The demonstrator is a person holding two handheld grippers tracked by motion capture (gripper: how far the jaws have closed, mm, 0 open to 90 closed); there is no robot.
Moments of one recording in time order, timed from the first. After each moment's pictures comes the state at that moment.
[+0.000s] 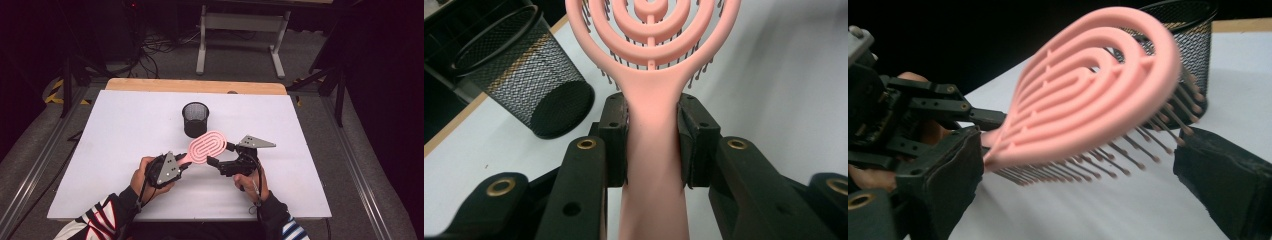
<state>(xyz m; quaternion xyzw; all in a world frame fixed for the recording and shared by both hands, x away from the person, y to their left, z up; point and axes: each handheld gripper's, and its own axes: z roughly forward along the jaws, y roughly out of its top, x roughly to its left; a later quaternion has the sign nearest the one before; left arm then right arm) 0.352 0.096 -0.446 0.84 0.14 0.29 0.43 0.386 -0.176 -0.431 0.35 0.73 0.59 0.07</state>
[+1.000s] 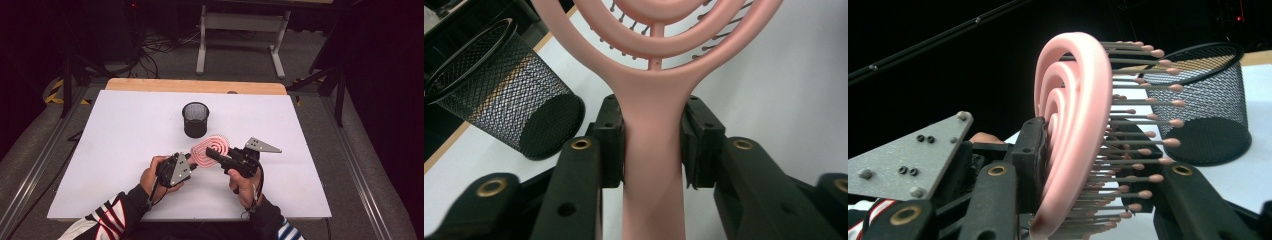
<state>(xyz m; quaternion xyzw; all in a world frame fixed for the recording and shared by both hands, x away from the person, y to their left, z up) 0.358 0.073 -0.453 0.85 0.12 0.31 0.41 0.367 -0.172 -0.417 0.35 0.66 0.67 0.05</state>
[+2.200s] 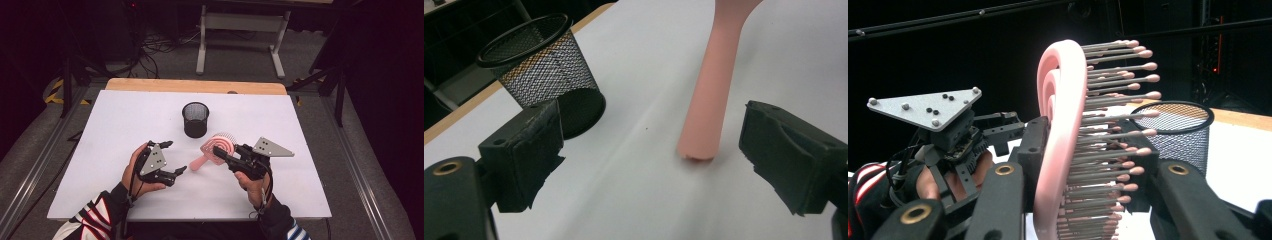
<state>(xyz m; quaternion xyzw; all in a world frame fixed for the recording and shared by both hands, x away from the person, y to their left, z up) 0.366 0.131 -0.441 0.82 0.16 0.25 0.49 0.347 -0.186 -0.385 0.28 0.68 0.66 0.14</state>
